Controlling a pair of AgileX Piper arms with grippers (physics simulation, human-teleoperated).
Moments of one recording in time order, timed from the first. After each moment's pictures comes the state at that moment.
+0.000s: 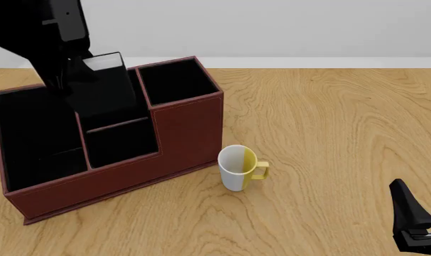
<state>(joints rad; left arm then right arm) -0.26 1.35 -1.54 1.14 1.03 0.00 0.01 0.00 -0.01 0.00</state>
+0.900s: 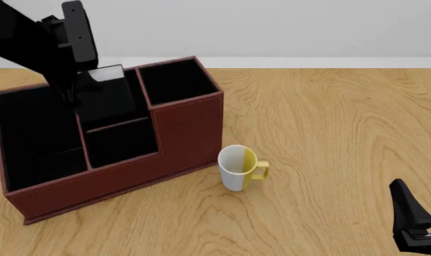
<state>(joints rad) -0.21 1.39 -1.43 0.99 1.09 0.00 0.01 0.00 -0.01 0.00</state>
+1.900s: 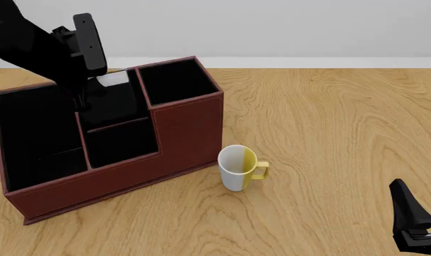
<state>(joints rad) -0.20 1.43 -1.39 0.90 1.07 0.00 0.01 0.00 -0.01 0.00</state>
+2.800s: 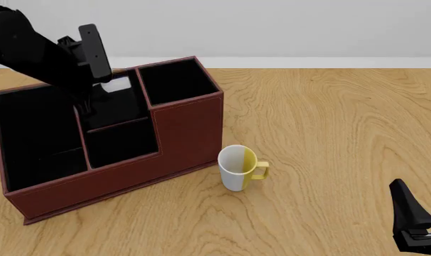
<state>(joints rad) -0.19 1.45 -1.33 0.83 1.06 0.00 0.01 0.00 -0.01 0.00</state>
